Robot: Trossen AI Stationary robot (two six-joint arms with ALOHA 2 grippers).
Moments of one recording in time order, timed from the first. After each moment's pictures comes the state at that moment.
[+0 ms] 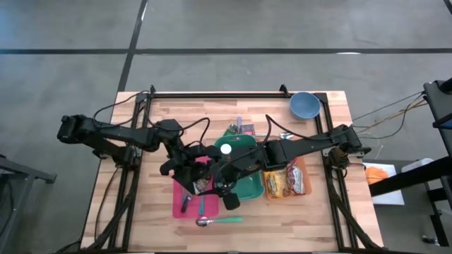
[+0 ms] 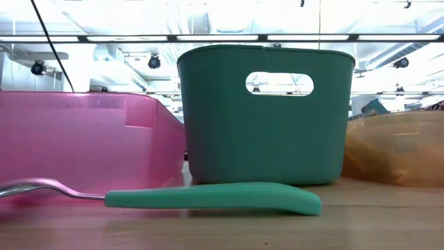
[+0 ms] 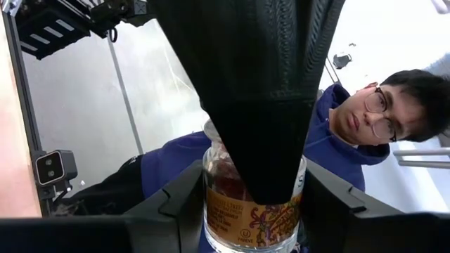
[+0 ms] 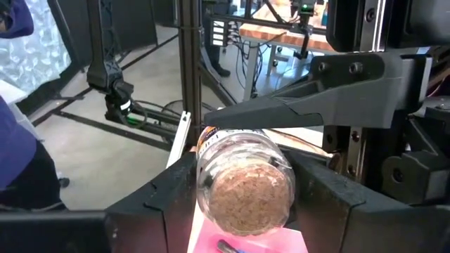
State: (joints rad) left arm -0.06 1.29 0.92 0.36 1.01 -1.12; right arm 0.28 1.89 1.90 -0.29 -0.09 -0.02
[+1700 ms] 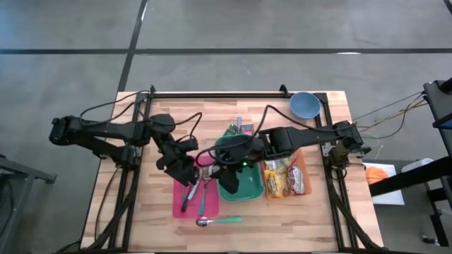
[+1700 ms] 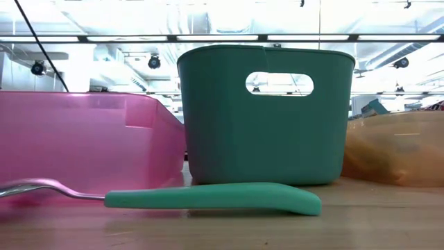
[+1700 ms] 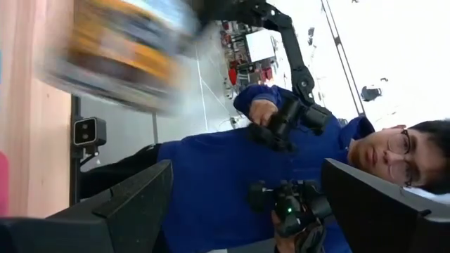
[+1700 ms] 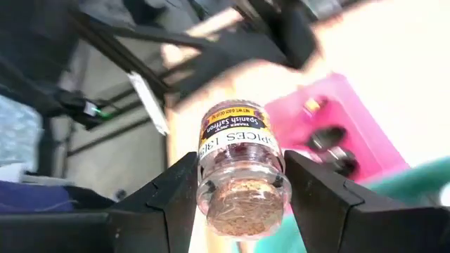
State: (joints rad) left arm -0.02 1.16 0.91 0.05 0.96 -1.12; right arm 0.21 1.86 1.98 -0.73 -0.01 0.62
